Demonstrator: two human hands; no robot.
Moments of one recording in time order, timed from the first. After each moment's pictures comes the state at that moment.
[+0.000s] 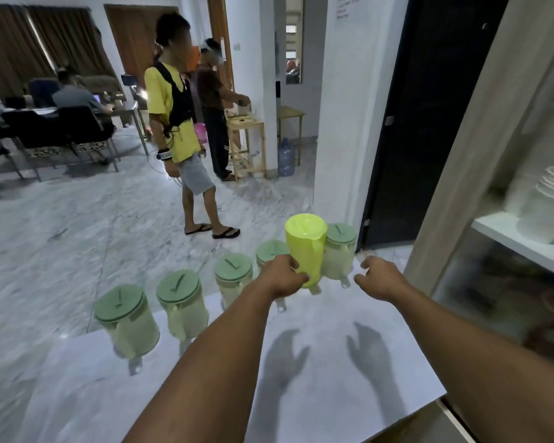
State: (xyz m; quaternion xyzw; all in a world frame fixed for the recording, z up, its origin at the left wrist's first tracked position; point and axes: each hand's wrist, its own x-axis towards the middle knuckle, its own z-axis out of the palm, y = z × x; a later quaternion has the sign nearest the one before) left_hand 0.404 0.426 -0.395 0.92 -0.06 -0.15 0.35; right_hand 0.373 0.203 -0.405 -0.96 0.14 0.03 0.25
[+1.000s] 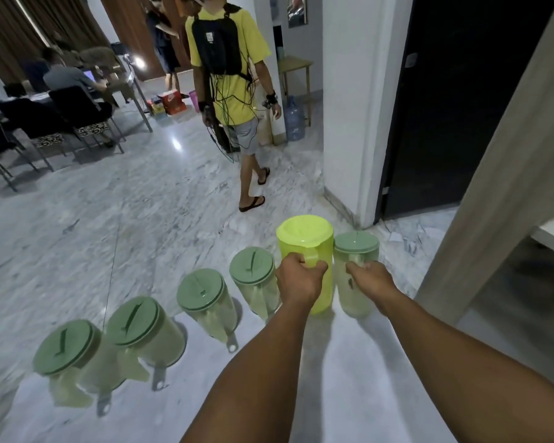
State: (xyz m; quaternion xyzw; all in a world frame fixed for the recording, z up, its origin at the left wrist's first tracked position) left_hand 0.514 0.293 -0.470 0.86 0.16 0.01 0.49; right_hand 0.512 0.148 -0.501 -0.78 0.28 0.05 0.56
